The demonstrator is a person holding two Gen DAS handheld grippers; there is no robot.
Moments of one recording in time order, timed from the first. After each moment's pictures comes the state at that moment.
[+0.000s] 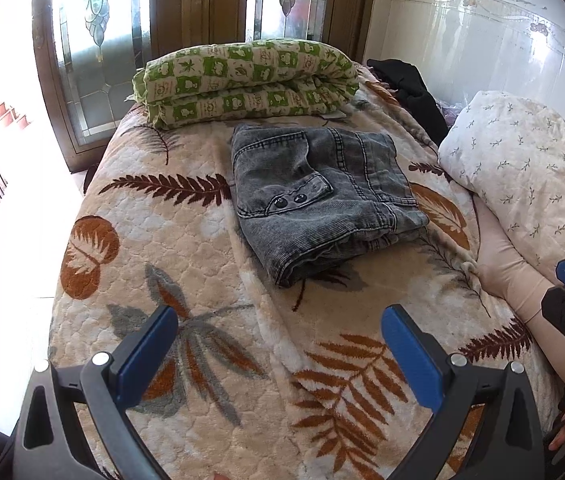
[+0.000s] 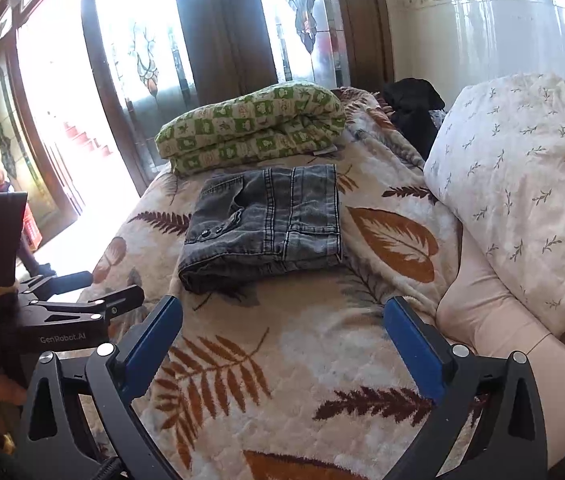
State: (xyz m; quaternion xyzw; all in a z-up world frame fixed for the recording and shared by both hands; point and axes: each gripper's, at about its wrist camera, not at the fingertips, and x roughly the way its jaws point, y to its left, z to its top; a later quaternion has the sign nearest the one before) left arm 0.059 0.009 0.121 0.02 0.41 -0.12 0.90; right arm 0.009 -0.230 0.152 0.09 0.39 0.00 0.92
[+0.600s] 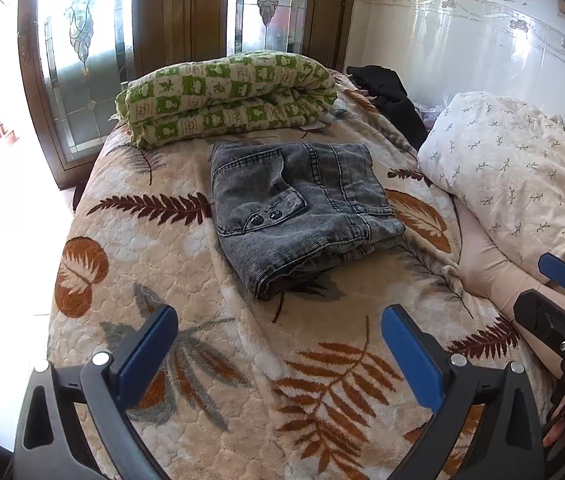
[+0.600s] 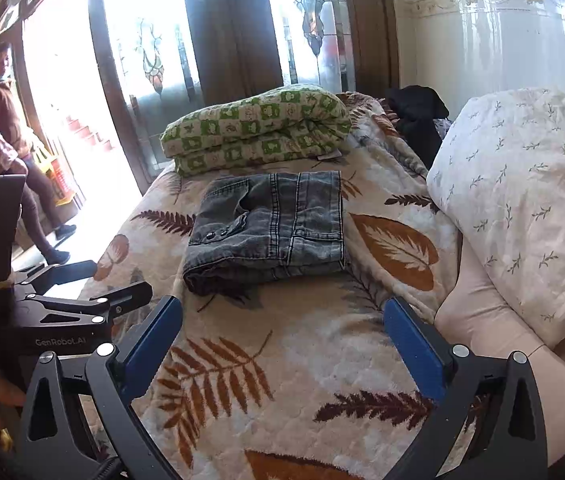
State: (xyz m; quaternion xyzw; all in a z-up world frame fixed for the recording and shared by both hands) left arm 0.053 -0.003 0.140 0.03 0.39 -0.15 0.91; right arm 0.011 -0.225 0.162 0.07 0.39 0.00 0.92
